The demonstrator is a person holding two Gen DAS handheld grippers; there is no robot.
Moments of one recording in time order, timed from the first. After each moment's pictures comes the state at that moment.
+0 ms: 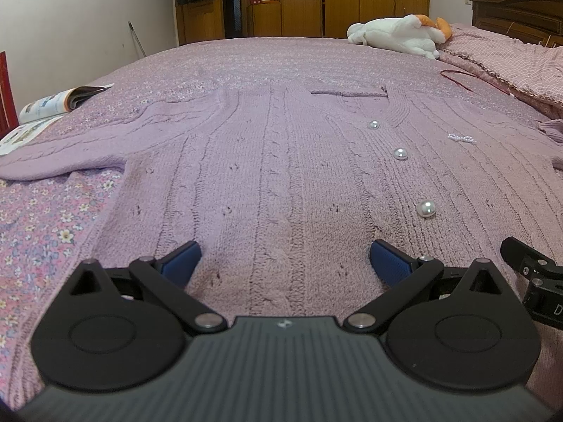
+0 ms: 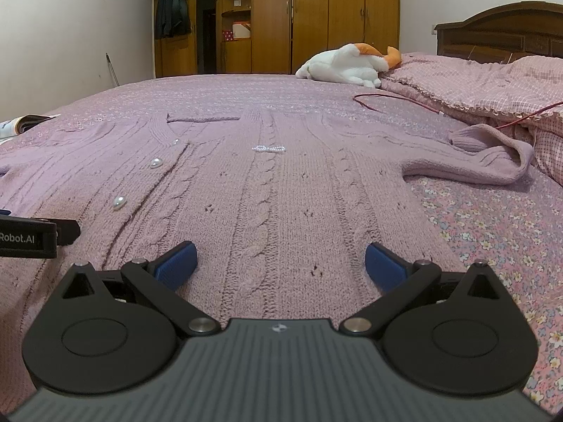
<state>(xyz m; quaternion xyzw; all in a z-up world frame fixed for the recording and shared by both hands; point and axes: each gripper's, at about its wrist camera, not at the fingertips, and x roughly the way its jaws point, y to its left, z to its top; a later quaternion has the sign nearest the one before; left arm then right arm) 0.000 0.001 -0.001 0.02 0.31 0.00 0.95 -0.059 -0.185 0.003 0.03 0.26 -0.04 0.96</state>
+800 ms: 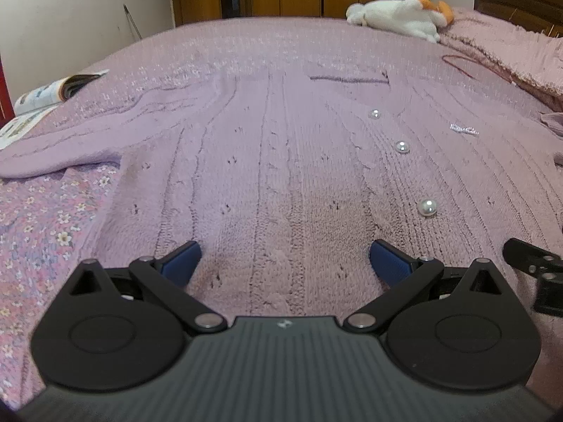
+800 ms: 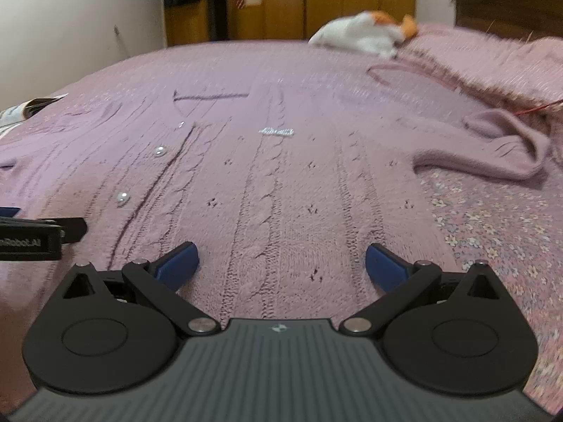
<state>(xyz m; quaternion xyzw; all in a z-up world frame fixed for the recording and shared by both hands) 0.017 0.000 0.007 0.02 0.35 -0.01 0.93 -0.034 -0.204 0.023 0.05 0.35 0.01 0.93</state>
